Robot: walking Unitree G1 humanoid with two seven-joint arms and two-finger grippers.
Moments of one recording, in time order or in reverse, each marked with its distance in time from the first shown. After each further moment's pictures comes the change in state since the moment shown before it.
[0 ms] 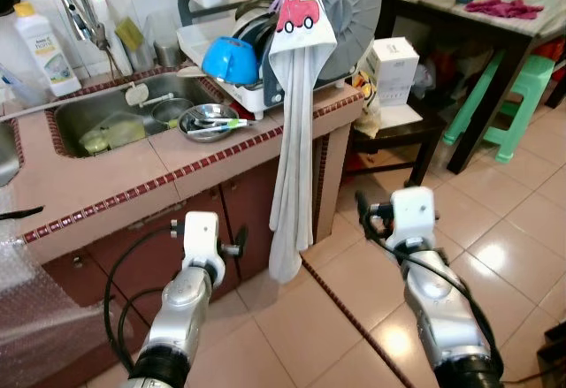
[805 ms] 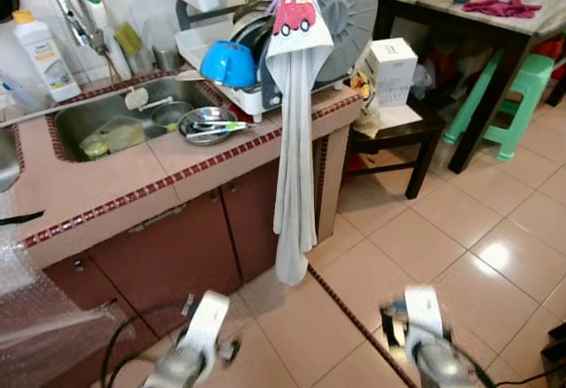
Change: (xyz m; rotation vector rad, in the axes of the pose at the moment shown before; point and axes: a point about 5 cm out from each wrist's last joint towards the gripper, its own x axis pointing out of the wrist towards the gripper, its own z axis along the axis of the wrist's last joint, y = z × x) left arm -0.059 0.018 -0.123 0.239 0.610 -0.106; right arm -0.087 -0.012 -0.149 0.070 0.731 -0.120
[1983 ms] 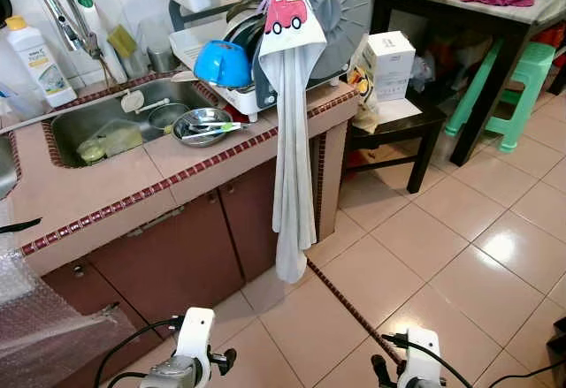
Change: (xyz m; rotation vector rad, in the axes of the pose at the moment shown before) left arm 0.001 -0.001 -0.003 -0.285 0.055 0.008; right arm -0.009 0.017 -0.037 0.251 0.187 0.081
